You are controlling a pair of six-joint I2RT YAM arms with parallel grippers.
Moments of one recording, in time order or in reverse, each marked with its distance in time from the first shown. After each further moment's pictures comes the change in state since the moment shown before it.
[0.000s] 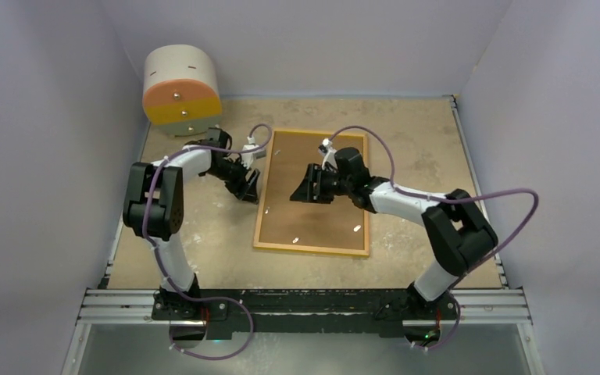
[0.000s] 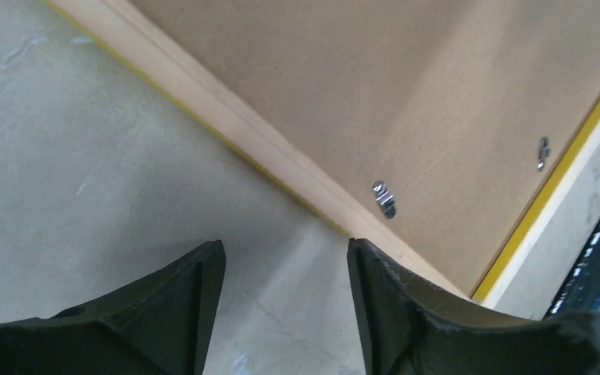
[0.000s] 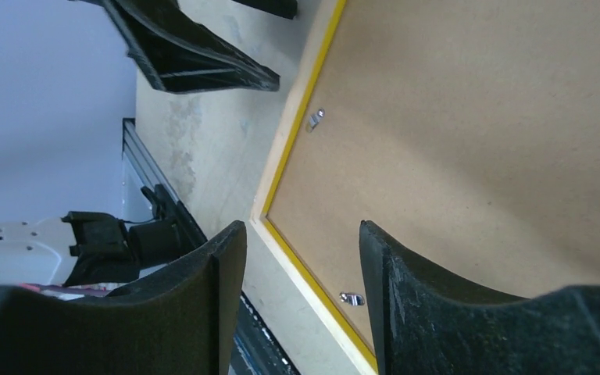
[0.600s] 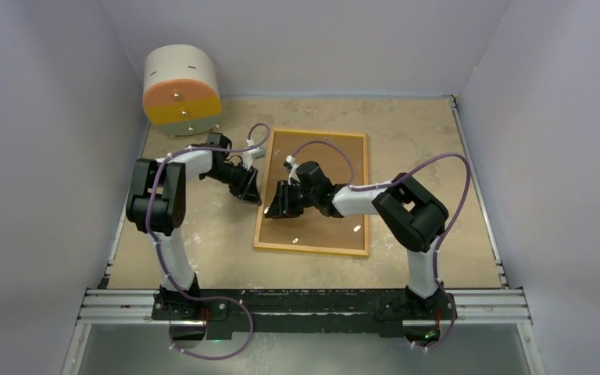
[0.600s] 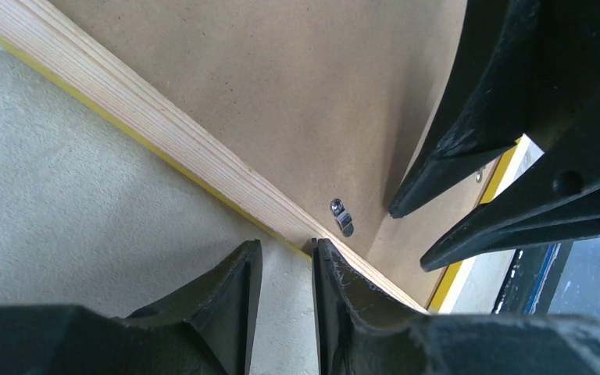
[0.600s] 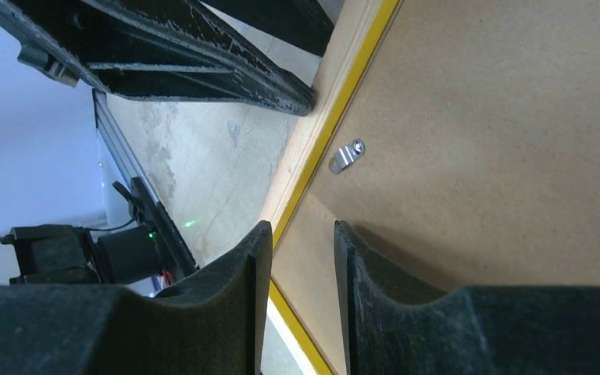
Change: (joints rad) left arm 0.013 0.052 -0.020 0.023 0.162 -0.052; right arm 0.196 0.345 0.144 0.141 0.045 0.085
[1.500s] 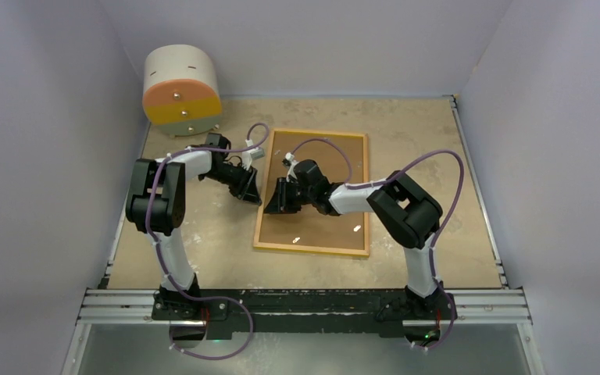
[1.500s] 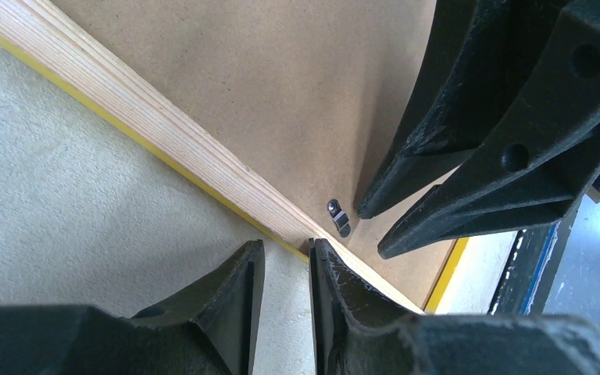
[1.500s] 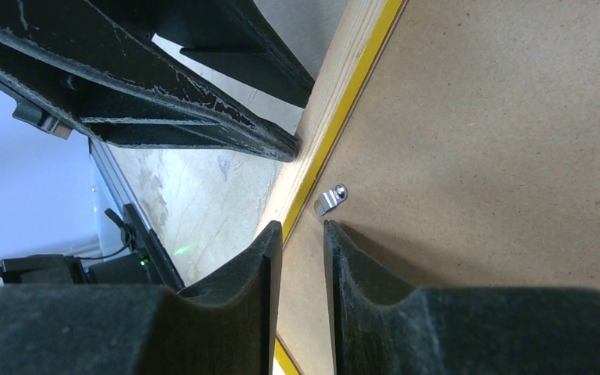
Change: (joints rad) left arm 0.006 0.000 -0.011 0.011 0.020 -0.008; right arm 0.005 0.056 0.048 0.029 0.045 0.001
